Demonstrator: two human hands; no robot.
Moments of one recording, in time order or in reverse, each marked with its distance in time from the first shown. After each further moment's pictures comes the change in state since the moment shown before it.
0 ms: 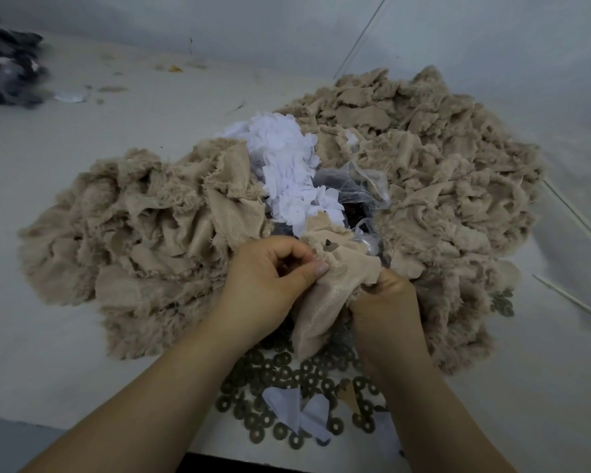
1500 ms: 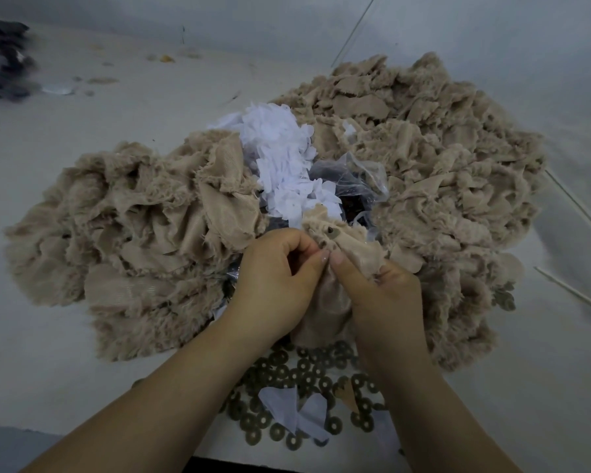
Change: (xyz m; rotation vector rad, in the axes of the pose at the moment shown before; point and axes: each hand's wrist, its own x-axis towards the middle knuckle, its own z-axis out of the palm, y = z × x) left_hand 0.002 0.007 0.016 0.232 0.085 0.030; right_hand 0.002 -0.004 0.004 -0.054 0.163 0.023
